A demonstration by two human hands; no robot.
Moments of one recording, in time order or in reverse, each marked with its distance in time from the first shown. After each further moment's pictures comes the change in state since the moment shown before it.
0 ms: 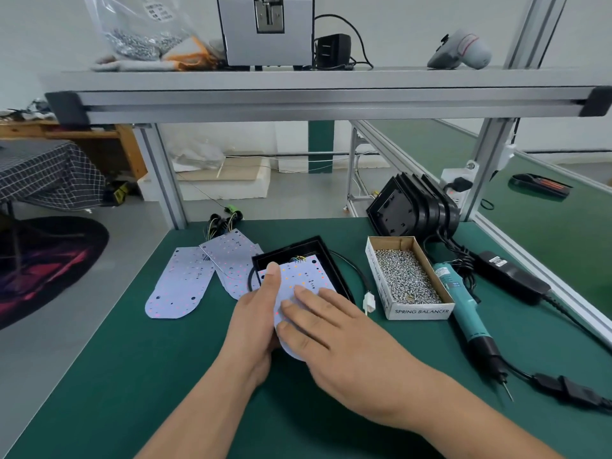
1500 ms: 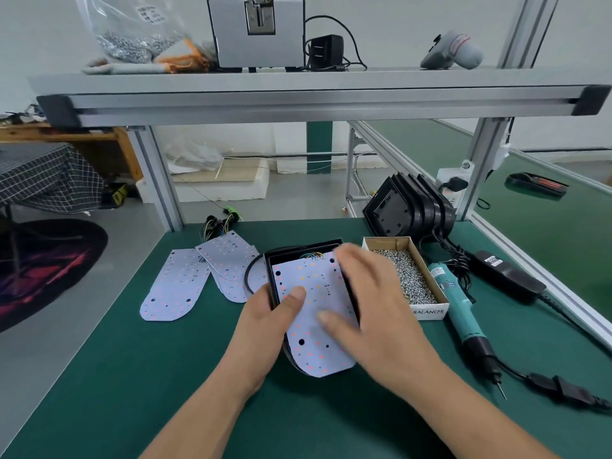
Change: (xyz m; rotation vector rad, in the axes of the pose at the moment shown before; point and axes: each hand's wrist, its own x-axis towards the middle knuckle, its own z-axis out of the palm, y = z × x) left_hand -0.008 -0.009 0.005 0.147 -0.216 0.276; right_hand -0.012 0.029 -0.008 0.549 0.296 0.583
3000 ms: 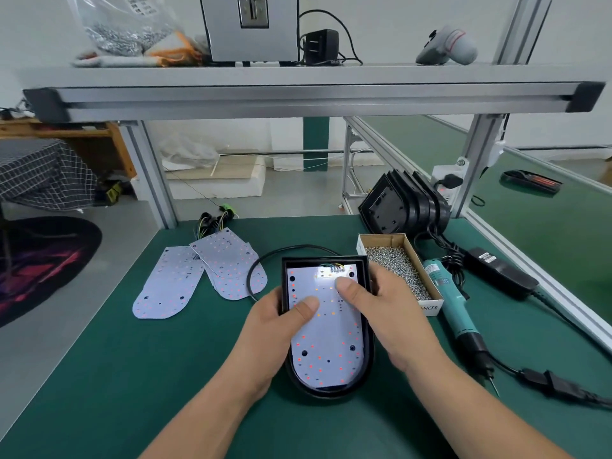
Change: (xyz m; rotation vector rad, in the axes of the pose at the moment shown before) left_hand -0.006 -0.003 0.012 -0.048 -0.067 -0.101; right_hand 0.008 0.020 0.003 0.753 0.007 0.513
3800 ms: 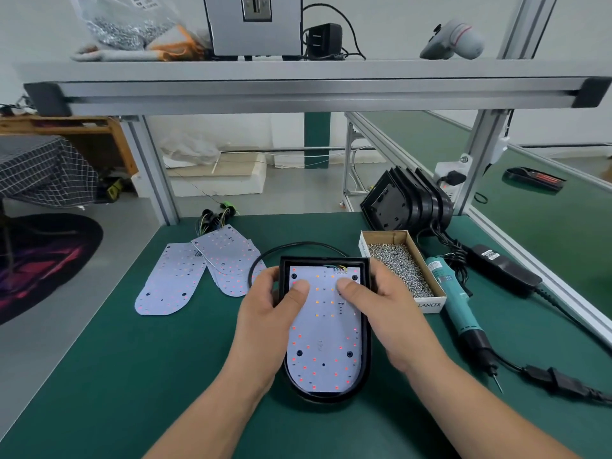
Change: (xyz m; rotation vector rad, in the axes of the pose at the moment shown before) left_hand -0.004 0.011 0.006 0.045 0.230 0.124; right_hand -0.006 -0.005 0.010 0.198 -0.028 0.013
